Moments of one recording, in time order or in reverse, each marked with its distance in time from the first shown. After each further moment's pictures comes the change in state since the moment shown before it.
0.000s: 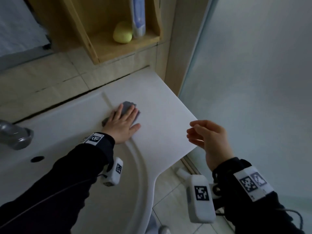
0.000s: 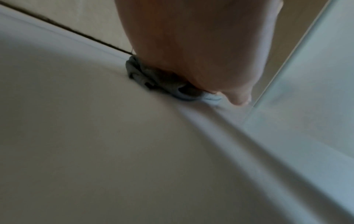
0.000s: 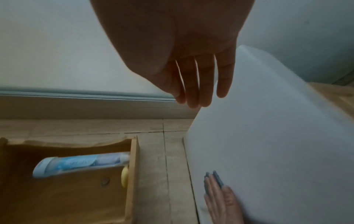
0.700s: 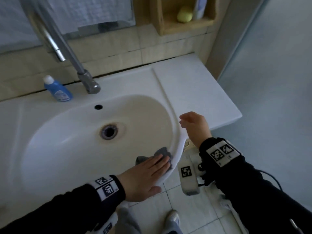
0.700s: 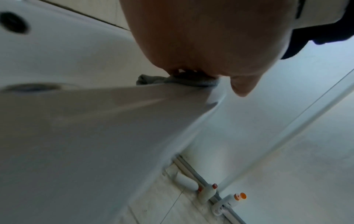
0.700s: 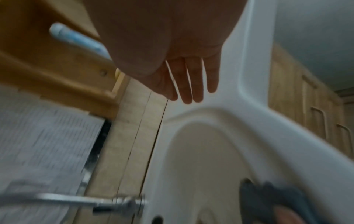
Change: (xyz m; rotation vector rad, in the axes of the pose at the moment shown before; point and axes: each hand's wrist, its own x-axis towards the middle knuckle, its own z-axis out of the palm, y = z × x) left_hand -0.243 0.035 0.148 0.127 -0.118 0.441; right_hand -0.071 0.072 0.073 -0.559 -0.289 -0.241
